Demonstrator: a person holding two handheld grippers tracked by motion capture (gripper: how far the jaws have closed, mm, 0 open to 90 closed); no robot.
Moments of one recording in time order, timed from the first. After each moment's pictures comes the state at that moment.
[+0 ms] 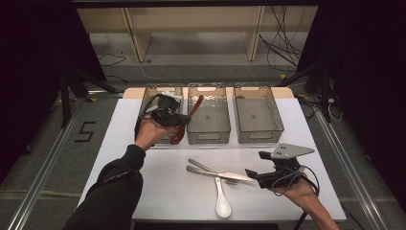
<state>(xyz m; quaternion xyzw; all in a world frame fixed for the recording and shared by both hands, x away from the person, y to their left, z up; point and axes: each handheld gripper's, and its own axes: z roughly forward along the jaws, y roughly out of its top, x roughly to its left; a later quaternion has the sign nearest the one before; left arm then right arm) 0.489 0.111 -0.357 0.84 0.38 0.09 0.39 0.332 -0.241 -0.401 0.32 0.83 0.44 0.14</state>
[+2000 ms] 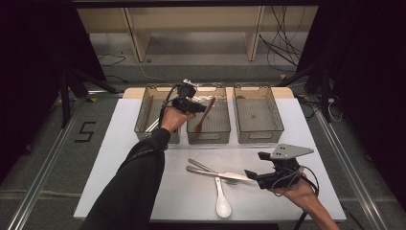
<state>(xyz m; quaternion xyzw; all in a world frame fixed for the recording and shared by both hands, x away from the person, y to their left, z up) 0.551 0.067 -0.382 0.82 0.41 0.10 0.39 0.331 -0.240 -0.402 0.32 0.83 0.44 0.14</state>
